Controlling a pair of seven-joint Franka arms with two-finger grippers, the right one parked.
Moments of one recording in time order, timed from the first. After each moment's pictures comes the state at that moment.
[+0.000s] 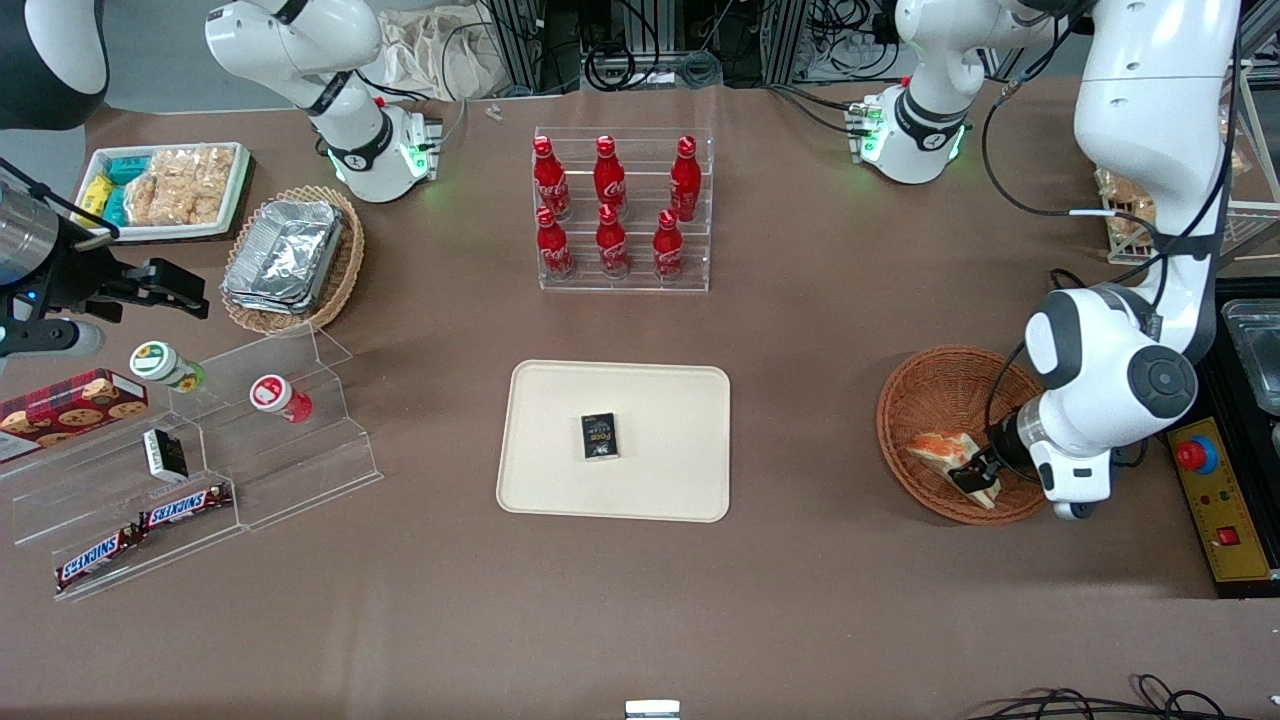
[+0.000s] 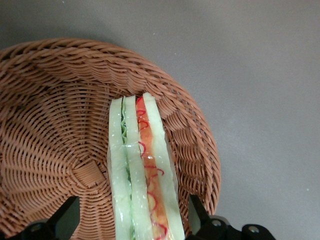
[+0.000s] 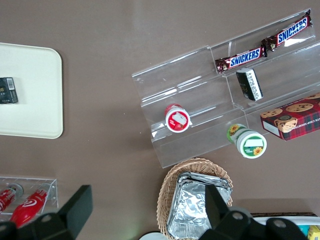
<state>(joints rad) -0.04 0.48 0.00 -1.85 -0.10 2.36 -0.76</state>
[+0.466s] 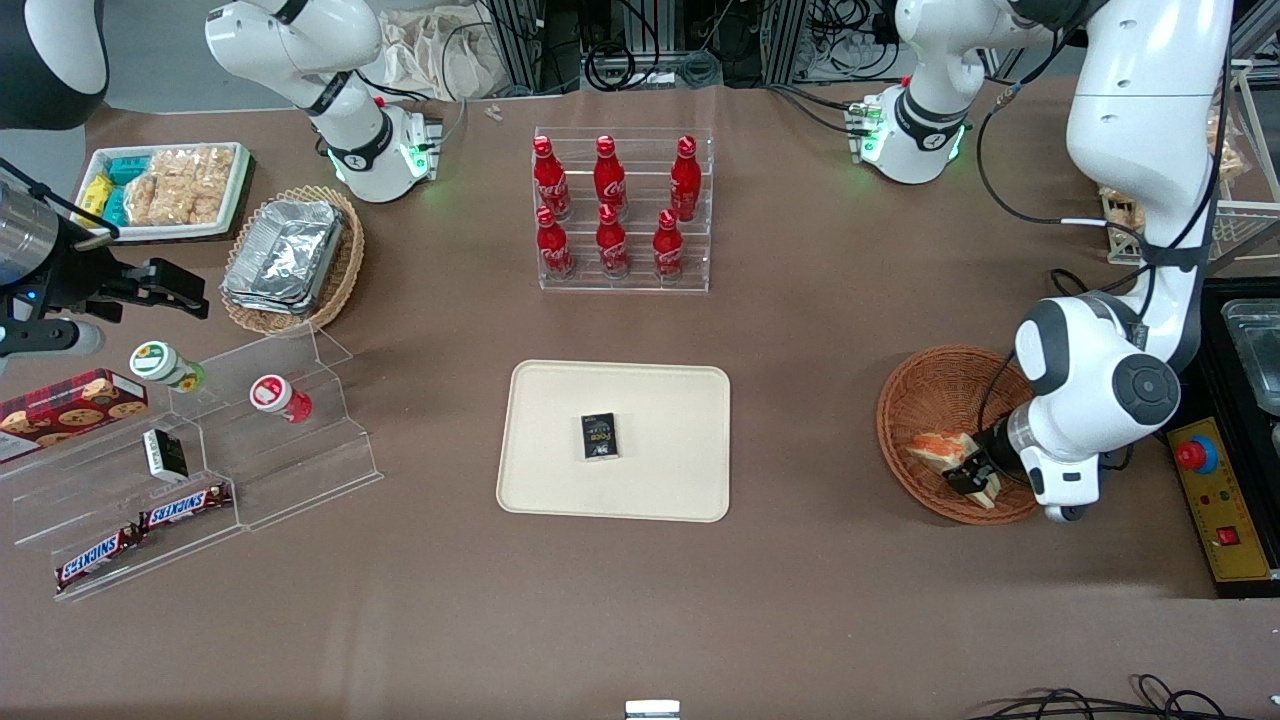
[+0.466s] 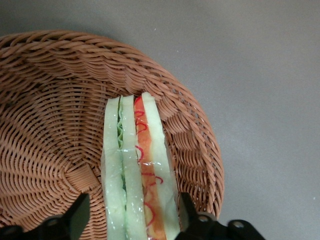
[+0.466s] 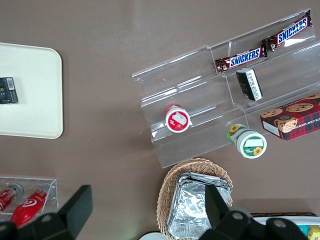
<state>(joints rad) -0.04 0.50 0.00 -1.85 -0.10 2.38 -0.79</state>
